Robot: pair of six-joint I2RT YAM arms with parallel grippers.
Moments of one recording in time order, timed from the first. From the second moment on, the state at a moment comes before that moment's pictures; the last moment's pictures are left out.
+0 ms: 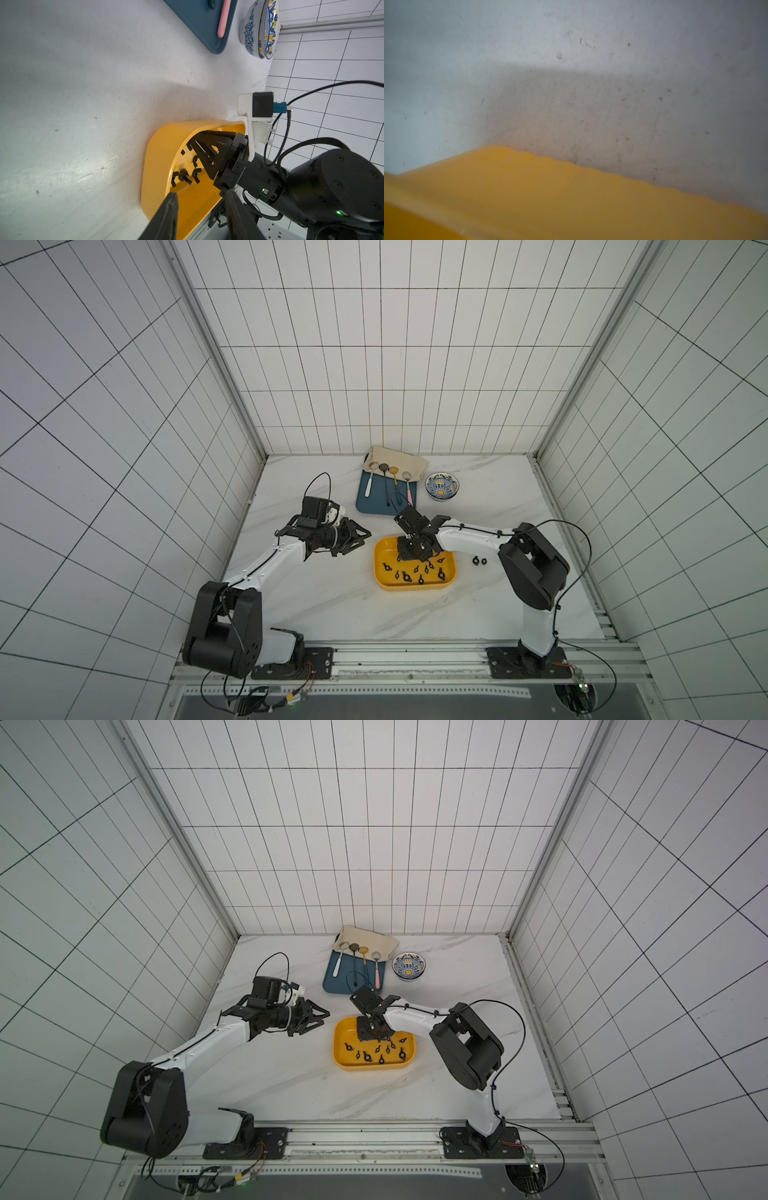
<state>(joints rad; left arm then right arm) -0.20 1.36 0.79 -0.33 0.75 -0.83 0.92 1.92 1.25 -0.52 0.00 0.63</state>
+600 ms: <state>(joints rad) -0.20 1.36 0.79 -0.33 0.75 -0.83 0.92 1.92 1.26 -0.52 0.00 0.64</state>
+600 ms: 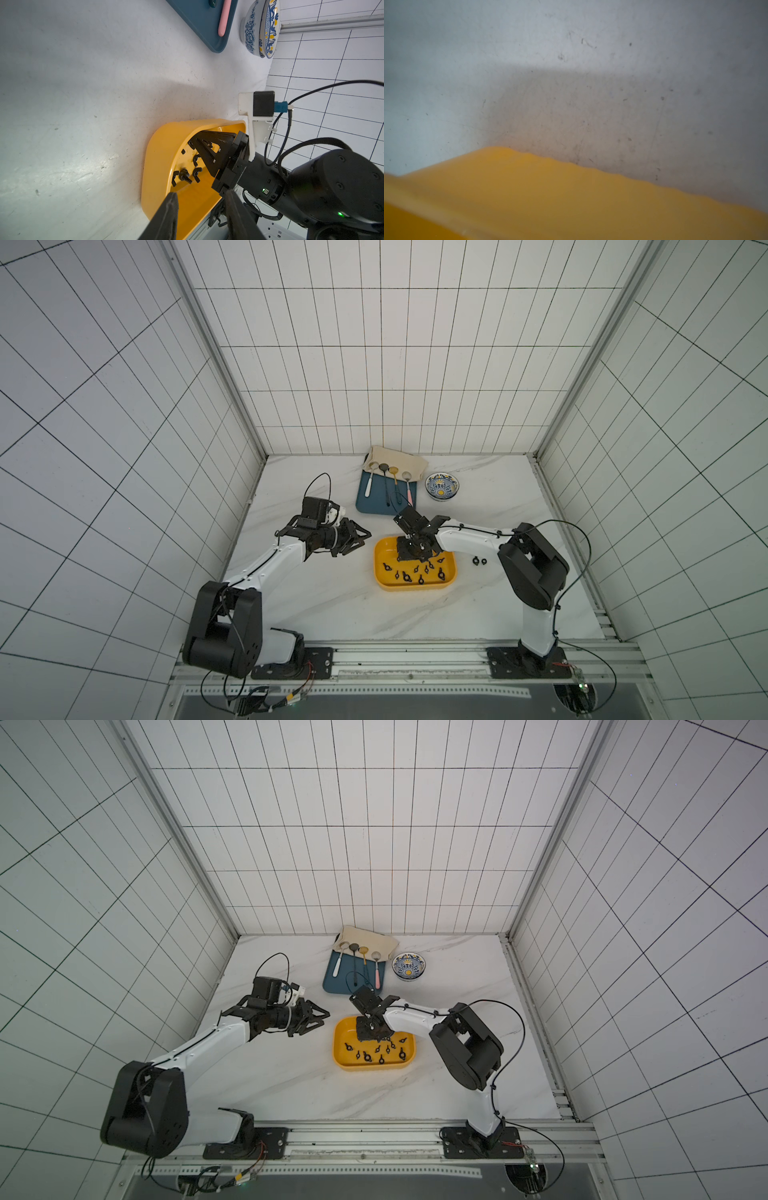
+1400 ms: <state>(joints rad) -0.56 1.53 1.02 -0.27 0.69 -0.88 0.71 1.55 1.11 -0.59 0.14 0.59</state>
